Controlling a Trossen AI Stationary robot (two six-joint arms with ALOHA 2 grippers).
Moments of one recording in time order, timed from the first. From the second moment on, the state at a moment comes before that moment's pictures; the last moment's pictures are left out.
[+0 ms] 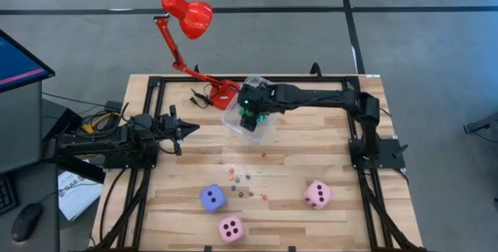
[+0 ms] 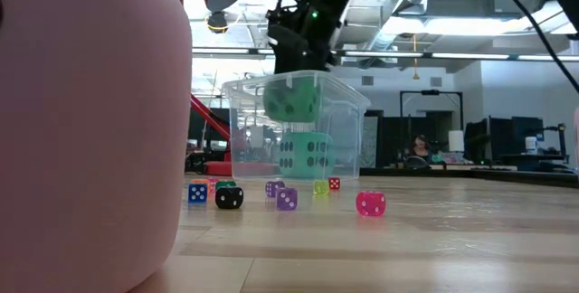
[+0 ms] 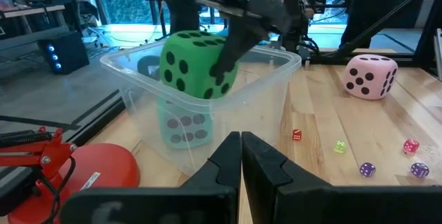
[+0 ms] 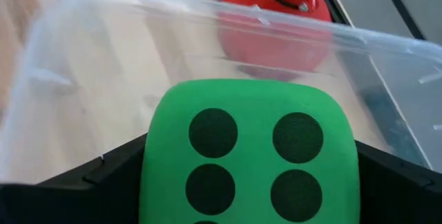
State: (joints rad) left arm 0.18 0.28 0.10 0.05 -0.07 0.05; right arm -0.17 1.97 1.73 -0.77 0.29 0.12
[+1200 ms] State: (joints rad) left arm 0.18 0.28 0.10 0.05 -0.07 0.05; right arm -0.14 1.97 1.73 -0.74 0.29 0.21
